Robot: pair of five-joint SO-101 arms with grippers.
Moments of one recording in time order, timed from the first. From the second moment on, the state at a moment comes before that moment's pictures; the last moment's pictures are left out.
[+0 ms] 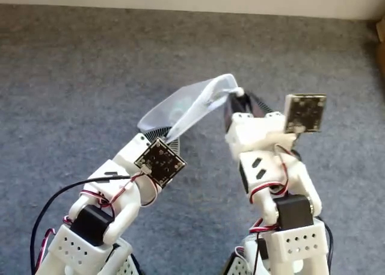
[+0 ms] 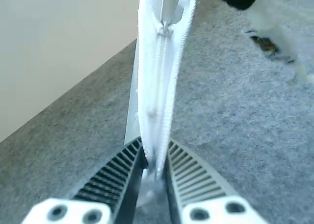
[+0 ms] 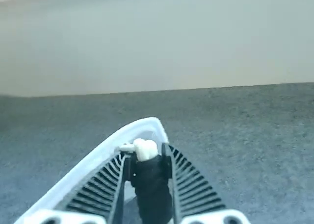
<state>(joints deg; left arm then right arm) 22.0 -79.5 70.0 43.6 -15.3 -11.3 -70.7 53.8 35.2 -11.8</state>
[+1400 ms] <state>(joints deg) 22.1 -79.4 70.2 43.7 -15.2 -1.8 -70.7 66.0 20.3 -13.5</state>
